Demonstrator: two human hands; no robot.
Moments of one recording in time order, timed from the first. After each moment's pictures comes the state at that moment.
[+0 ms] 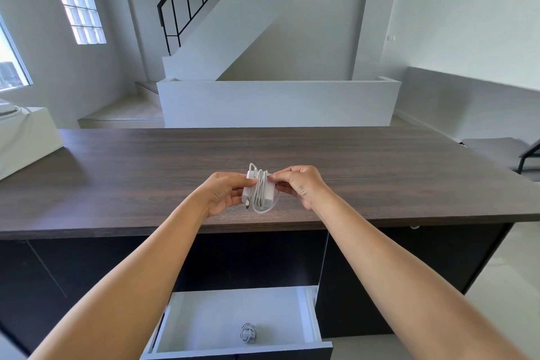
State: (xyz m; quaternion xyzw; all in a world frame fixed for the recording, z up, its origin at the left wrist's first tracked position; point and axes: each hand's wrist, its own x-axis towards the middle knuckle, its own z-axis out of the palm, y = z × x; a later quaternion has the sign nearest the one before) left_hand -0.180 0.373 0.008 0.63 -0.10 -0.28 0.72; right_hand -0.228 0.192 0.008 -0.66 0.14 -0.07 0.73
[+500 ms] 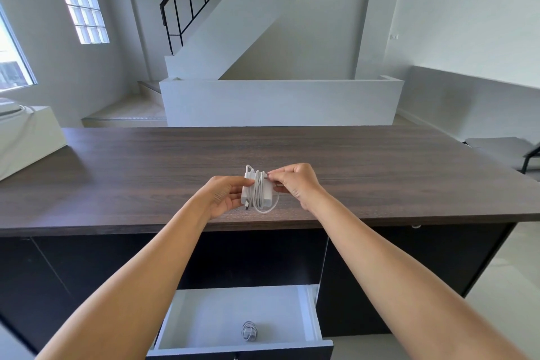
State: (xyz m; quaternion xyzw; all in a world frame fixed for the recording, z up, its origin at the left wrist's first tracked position) left_hand -0.181 0.371 -0.001 0.60 -0.03 -0.27 0.75; right_hand -0.232 0.202 0.007 -0.73 0.12 -0.11 0.67
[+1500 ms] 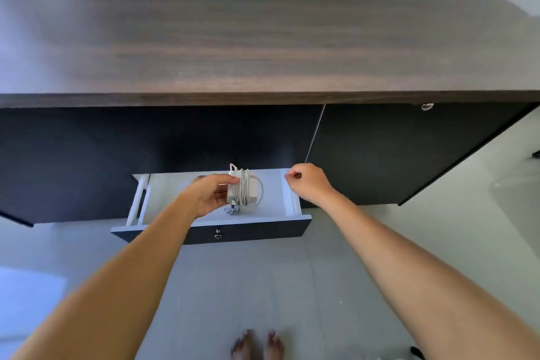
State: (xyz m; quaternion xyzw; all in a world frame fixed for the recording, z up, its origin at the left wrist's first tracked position) left_hand -0.234 0.366 -0.244 0.62 0.18 -0.38 0.66; right_hand -0.304 0.149 -0.245 -0.90 0.19 0.08 0.38
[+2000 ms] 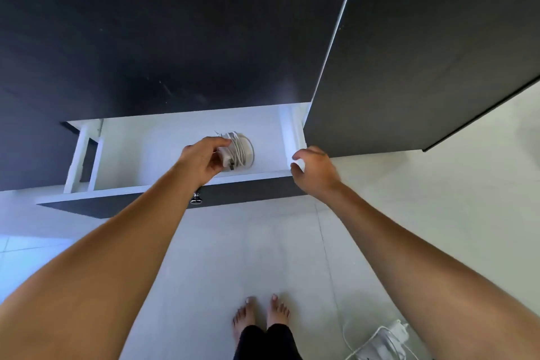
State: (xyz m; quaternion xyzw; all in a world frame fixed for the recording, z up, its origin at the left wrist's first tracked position) left_hand -0.195 0.328 -0.446 0.61 0.28 -0.31 0.68; right_hand -0.314 0.129 -0.465 -0.93 0.21 0.08 0.28
